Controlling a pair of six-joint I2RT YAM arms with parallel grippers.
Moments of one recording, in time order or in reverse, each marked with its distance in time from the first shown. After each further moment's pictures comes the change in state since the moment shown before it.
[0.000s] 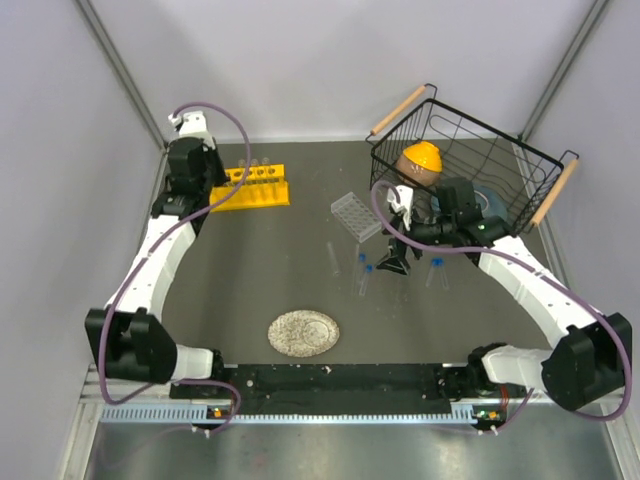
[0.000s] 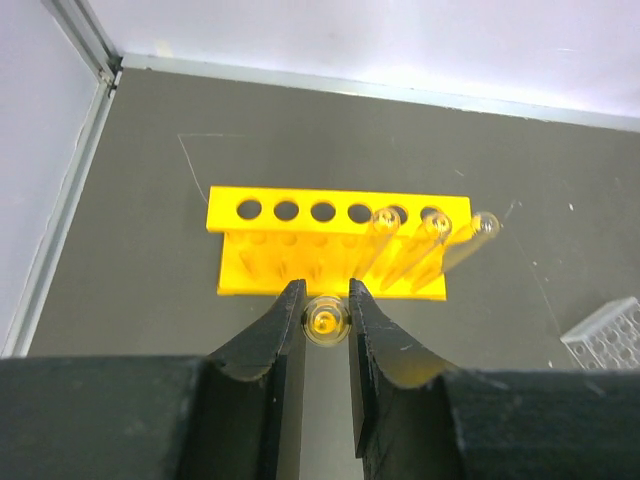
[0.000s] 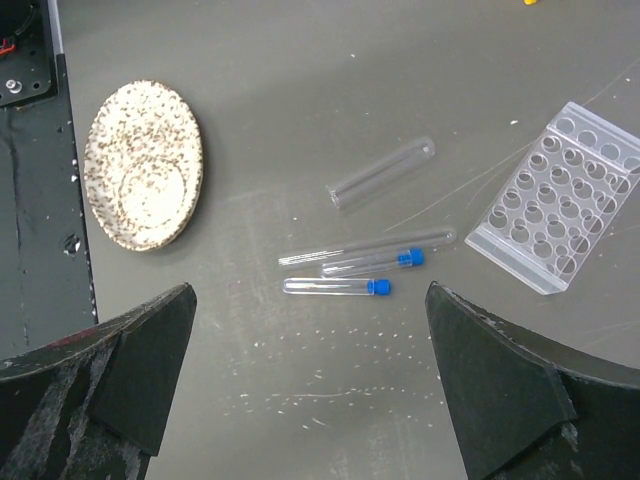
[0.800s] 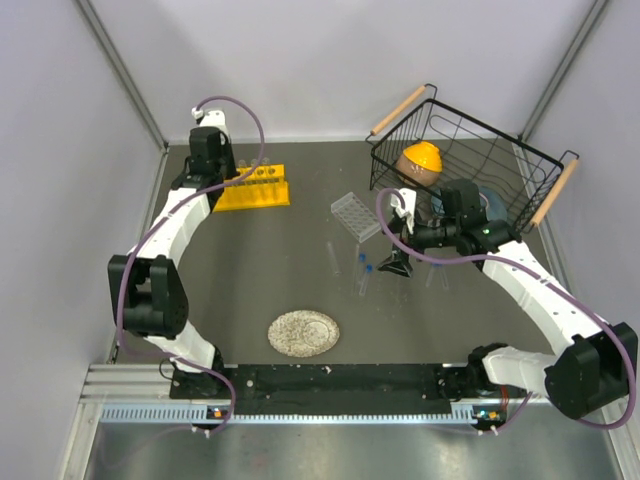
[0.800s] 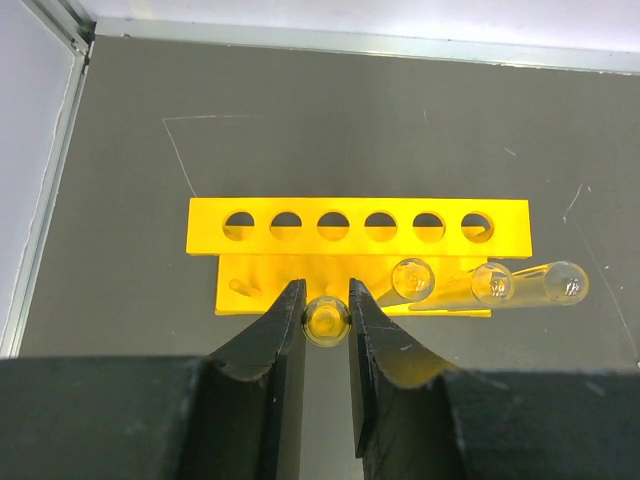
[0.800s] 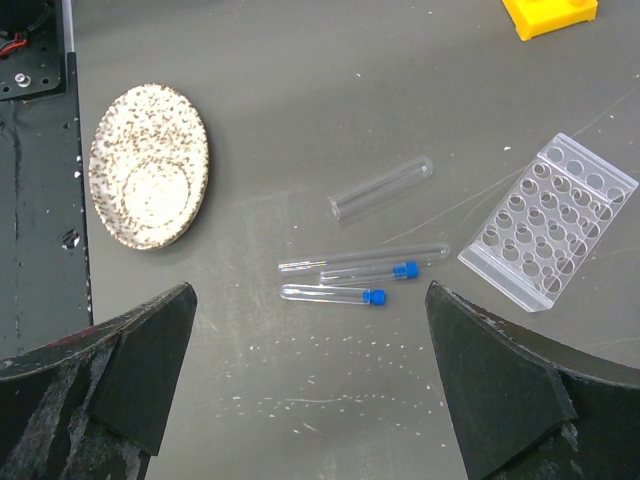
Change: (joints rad) left arm 0.000 0.308 0.151 0.028 -0.025 0.070; right arm -0.012 -0.047 -0.019 0.005 -0.042 -0.052
